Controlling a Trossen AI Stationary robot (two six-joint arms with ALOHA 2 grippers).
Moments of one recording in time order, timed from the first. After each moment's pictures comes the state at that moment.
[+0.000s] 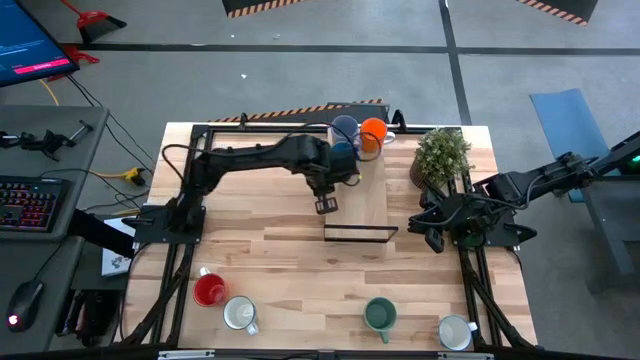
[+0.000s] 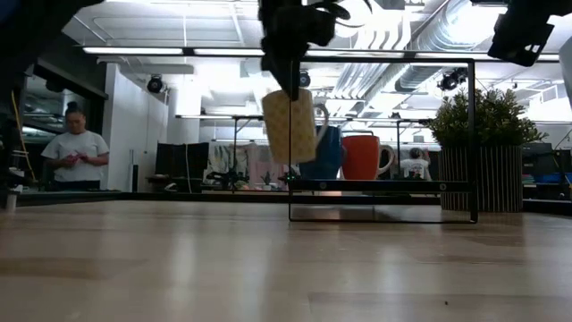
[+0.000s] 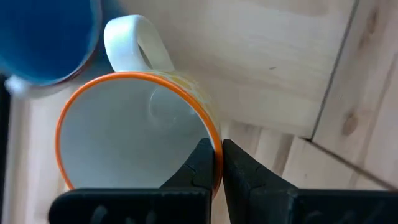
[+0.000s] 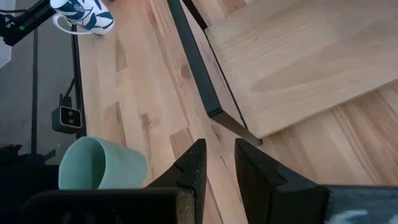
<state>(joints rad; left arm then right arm) 0.11 2.13 2.18 -1.37 -0.12 -0.07 0.36 0.77 0.81 -0.84 0.16 0.76</state>
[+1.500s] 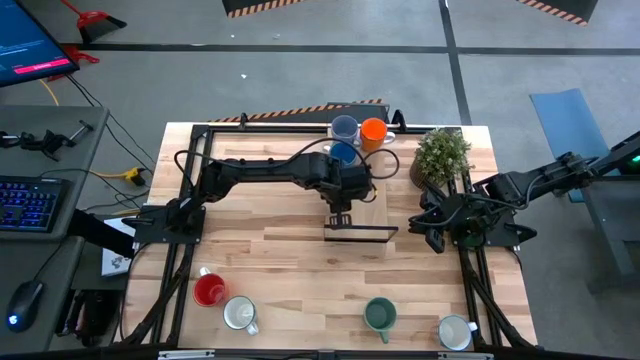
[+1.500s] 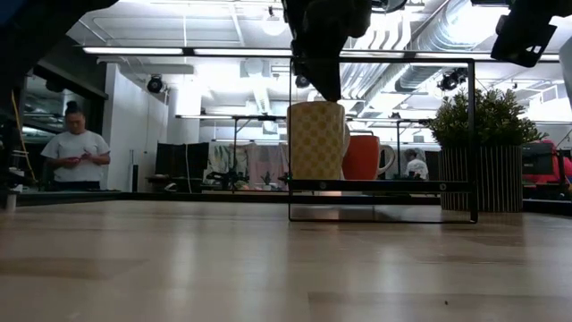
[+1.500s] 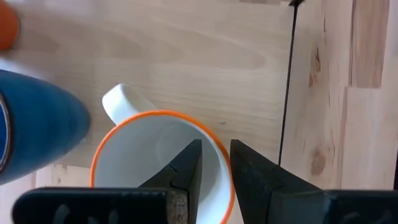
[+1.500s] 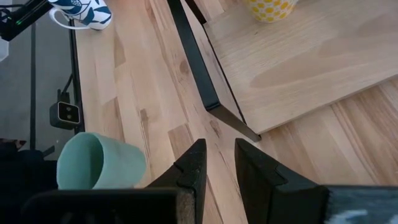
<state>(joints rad) 0.04 2.22 2.24 -1.22 -0.09 -0.01 0.36 0.77 0.81 -0.86 0.15 0.76</state>
